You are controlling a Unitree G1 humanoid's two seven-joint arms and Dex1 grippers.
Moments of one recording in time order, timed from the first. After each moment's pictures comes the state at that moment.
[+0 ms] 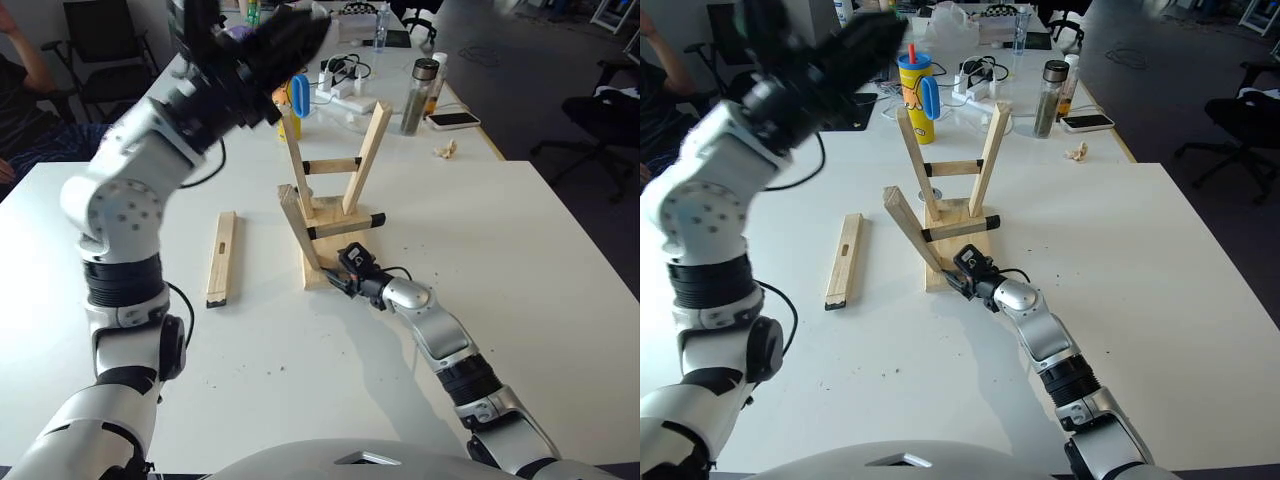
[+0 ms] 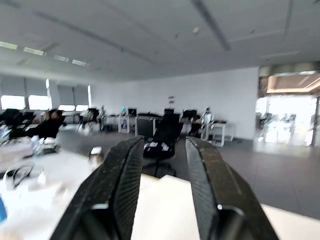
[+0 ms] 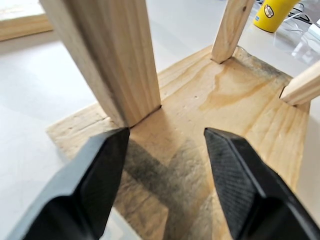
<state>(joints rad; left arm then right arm) -0.72 0.36 0.02 -0.12 -0.71 0.67 -0.48 -0.26 -0.24 0.36 0.09 -0.02 0.39 0.42</state>
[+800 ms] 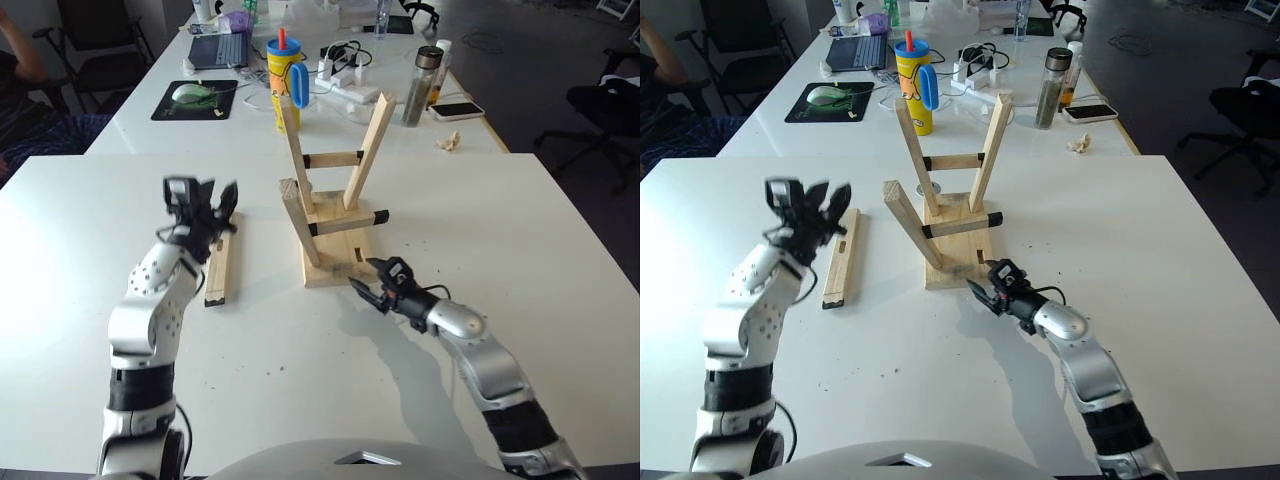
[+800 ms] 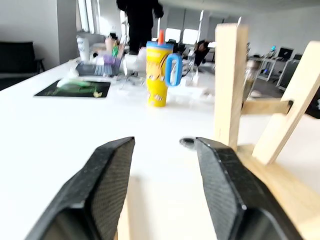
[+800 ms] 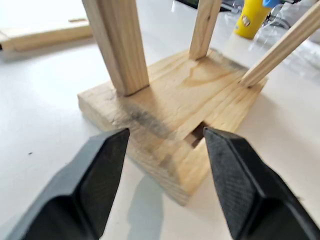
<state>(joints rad) -0.07 0.25 0.13 -0.33 -0.37 0.52 -0.09 -0.01 -0.44 0.13 -0.30 0.12 0.35 0.56</state>
